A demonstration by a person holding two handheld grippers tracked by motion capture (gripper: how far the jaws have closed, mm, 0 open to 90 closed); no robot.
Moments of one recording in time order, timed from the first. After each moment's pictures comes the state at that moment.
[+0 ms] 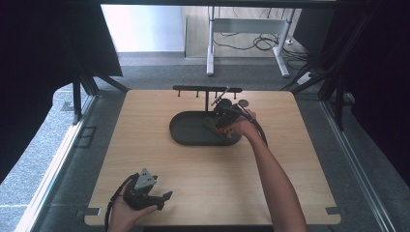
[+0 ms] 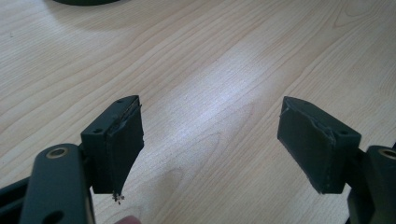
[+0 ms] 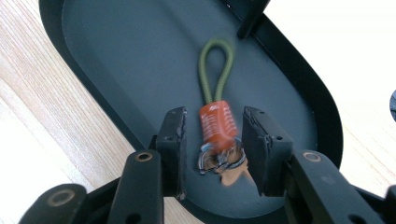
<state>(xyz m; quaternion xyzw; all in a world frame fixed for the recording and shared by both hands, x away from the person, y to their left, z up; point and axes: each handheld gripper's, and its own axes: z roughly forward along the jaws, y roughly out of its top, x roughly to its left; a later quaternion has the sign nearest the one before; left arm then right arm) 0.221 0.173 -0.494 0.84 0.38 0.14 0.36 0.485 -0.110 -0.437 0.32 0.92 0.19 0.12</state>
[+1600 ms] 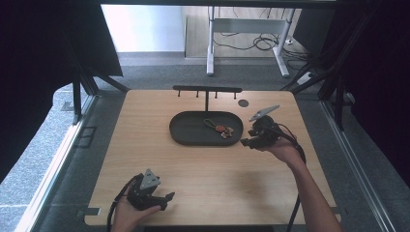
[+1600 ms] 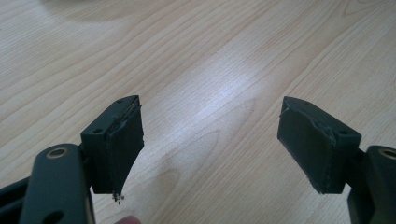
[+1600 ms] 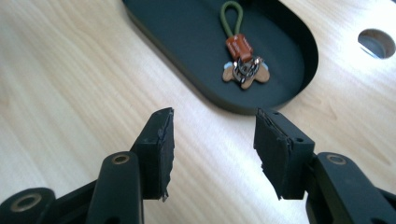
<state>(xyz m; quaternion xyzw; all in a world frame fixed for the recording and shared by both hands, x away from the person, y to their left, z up) 0.223 0.162 -0.500 0.85 0.38 0.14 0.34 0.380 -0.218 -0.403 0.33 0.89 0.30 0.12</state>
